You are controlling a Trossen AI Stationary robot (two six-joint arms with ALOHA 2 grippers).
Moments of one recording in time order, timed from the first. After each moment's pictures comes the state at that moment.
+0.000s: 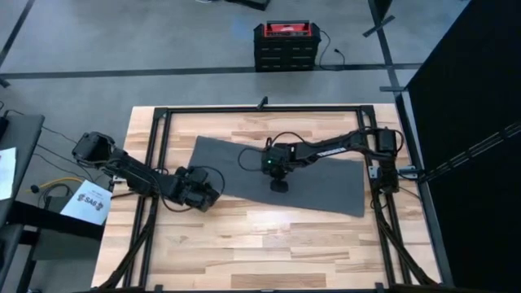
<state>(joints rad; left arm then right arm) -0.32 1.38 0.45 -0.45 -0.65 -1.20 -0.12 1.99 1.20 -0.39 0.01 -0.05</state>
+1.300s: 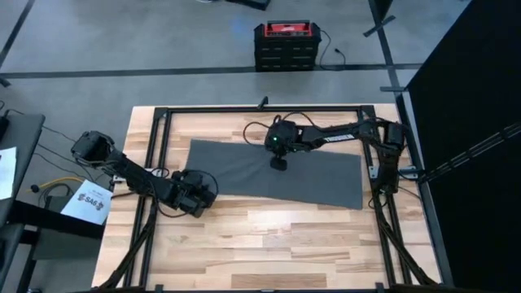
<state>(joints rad) -0.43 1.34 0.45 -0.54 -0.66 -1.35 -0.29 1.87 1.18 -0.29 0.18 -0.17</state>
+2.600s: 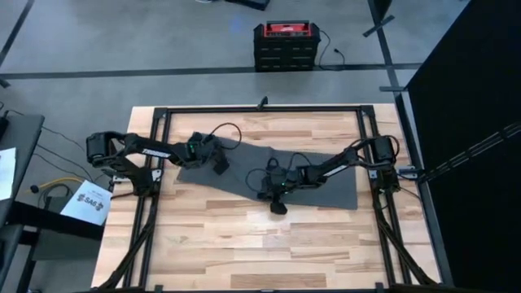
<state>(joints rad) 0.31 1.50 0.56 -0.14 -0.52 -0.27 0.03 2.05 0.90 0.41 -0.11 0.05</state>
